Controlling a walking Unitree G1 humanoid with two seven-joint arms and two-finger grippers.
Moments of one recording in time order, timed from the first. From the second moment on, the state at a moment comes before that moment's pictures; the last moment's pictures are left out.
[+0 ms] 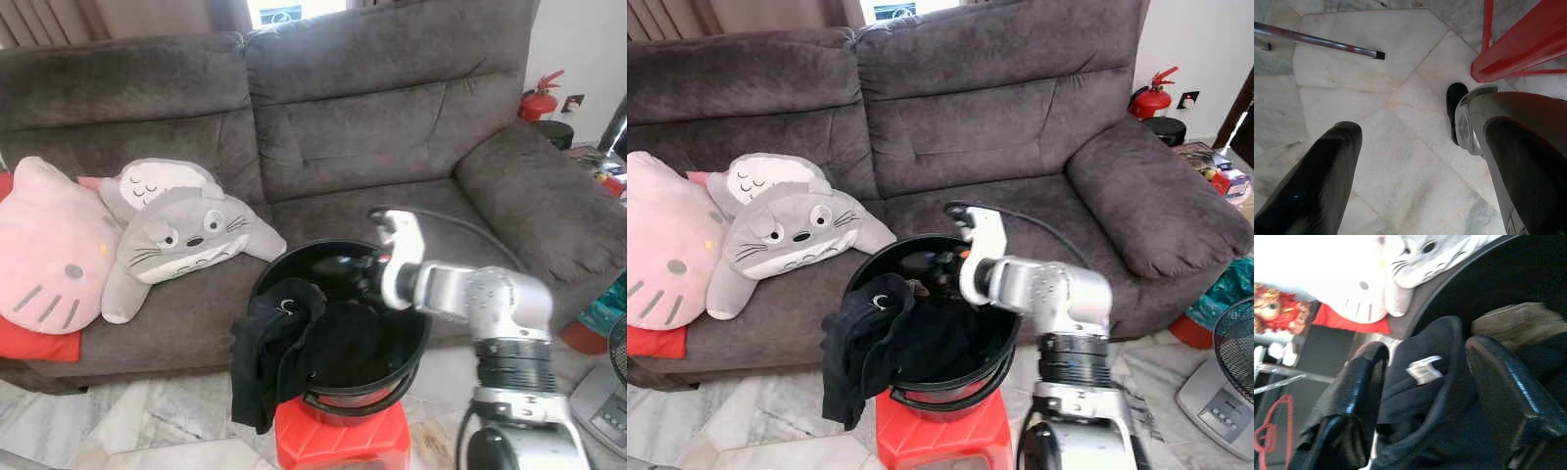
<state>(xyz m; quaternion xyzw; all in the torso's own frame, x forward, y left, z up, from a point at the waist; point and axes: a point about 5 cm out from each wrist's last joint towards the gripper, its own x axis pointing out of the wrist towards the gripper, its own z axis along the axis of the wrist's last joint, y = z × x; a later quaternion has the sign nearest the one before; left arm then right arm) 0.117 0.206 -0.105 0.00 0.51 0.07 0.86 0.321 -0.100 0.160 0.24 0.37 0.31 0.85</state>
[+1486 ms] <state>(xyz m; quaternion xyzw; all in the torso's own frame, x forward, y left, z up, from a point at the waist) 0.116 0.206 -0.106 0.00 0.51 0.07 0.86 0.326 -0.107 0.117 0.26 0.43 0.33 0.80</state>
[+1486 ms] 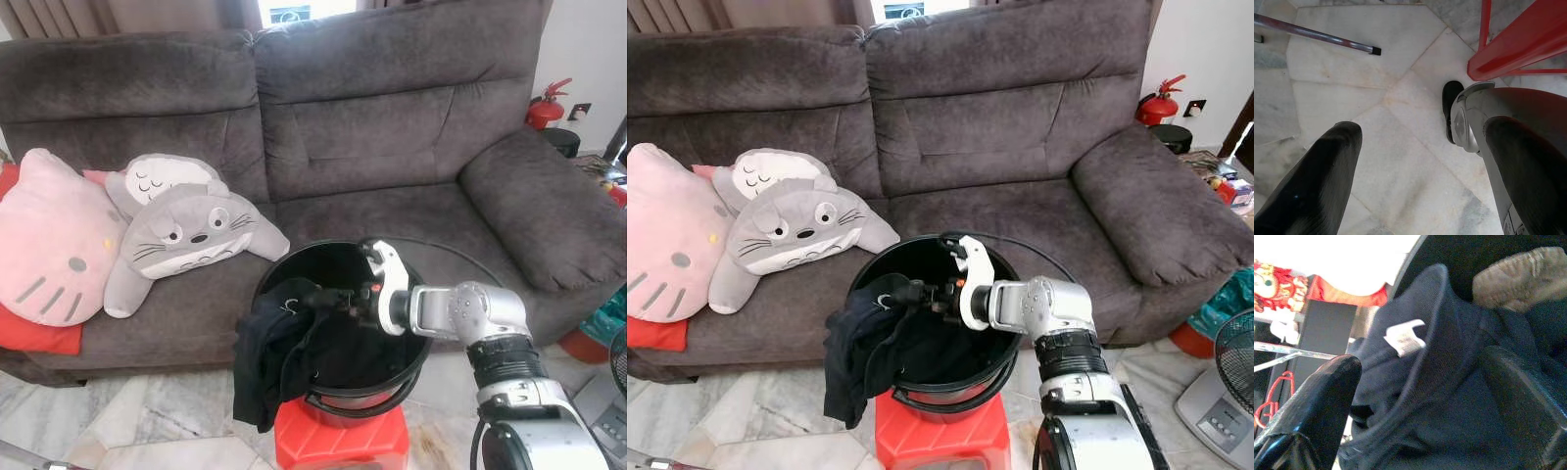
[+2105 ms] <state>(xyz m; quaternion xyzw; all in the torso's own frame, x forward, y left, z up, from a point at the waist) 0.116 0.205 -0.106 0.00 0.51 0.07 0.86 0.329 -0.106 0.103 0.27 0.43 0.35 0.79</state>
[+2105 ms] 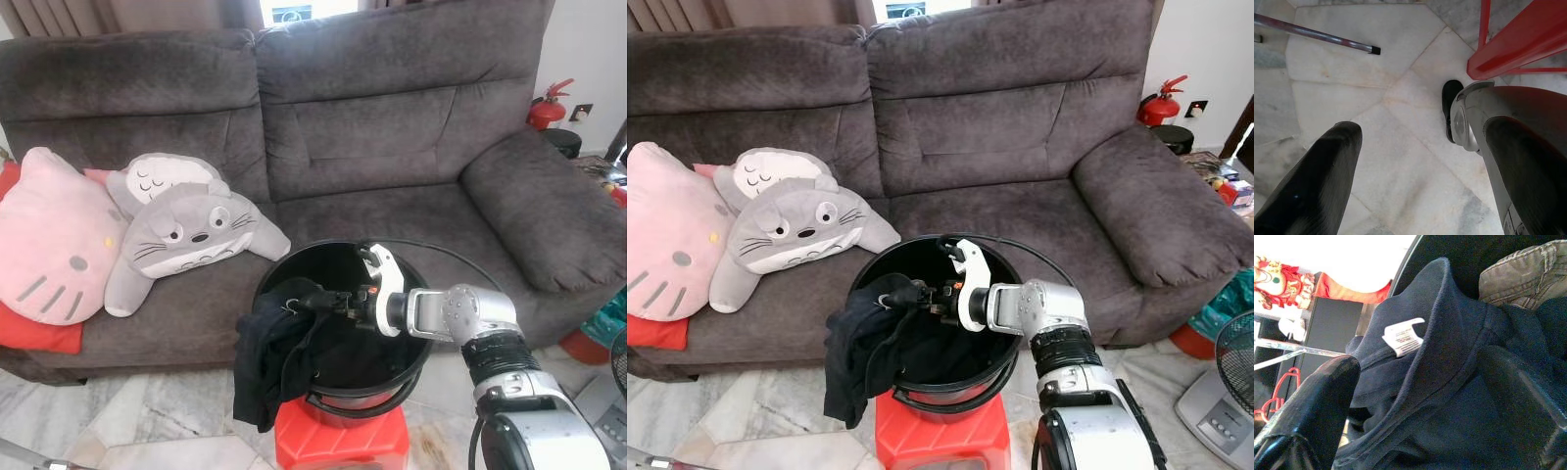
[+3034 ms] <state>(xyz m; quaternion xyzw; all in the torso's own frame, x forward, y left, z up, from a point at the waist) 0.117 0.205 -0.106 0.00 0.51 0.07 0.86 0.328 -0.106 0.090 0.27 0.42 0.37 0.78</state>
